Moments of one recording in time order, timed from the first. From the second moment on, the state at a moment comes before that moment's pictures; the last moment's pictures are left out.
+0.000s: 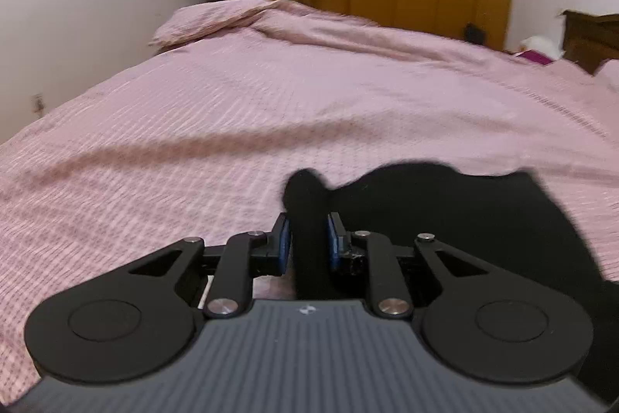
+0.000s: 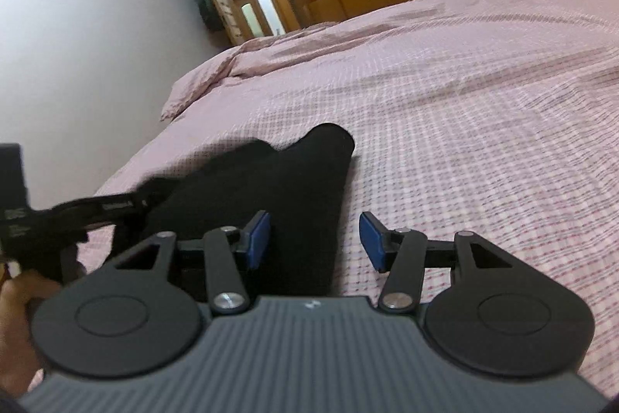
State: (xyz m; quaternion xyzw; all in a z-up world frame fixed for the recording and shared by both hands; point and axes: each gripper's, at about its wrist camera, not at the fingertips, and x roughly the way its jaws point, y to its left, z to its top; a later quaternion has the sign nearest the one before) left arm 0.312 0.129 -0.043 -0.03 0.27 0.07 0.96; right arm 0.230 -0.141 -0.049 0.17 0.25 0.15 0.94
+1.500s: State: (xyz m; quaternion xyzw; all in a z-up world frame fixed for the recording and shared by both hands) left arm 0.209 0.147 -0.025 -0.09 0.38 0.04 0.92; right arm 0.171 -0.132 -0.031 0.13 0.27 0.18 0.94
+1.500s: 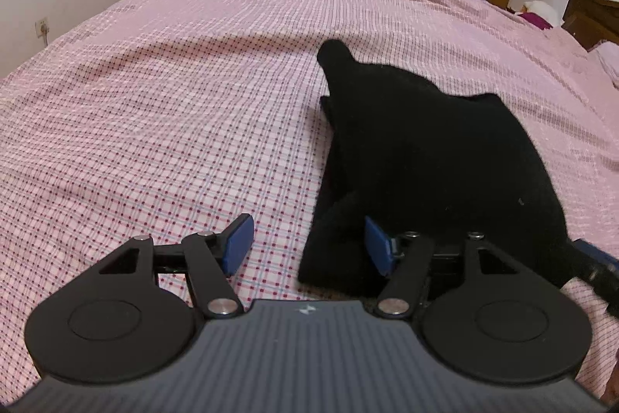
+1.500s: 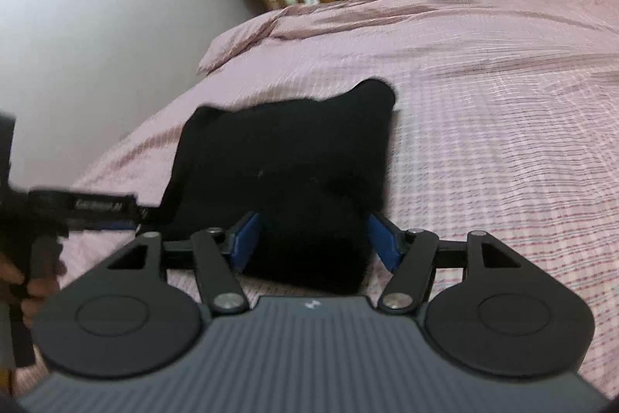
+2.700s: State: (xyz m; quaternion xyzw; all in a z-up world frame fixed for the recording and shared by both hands) left arm 0.259 0.153 -0.037 -0.13 0.39 -0.01 0.91; right arm 0.290 -0.157 -0.068 0.26 0.38 0.25 0.85
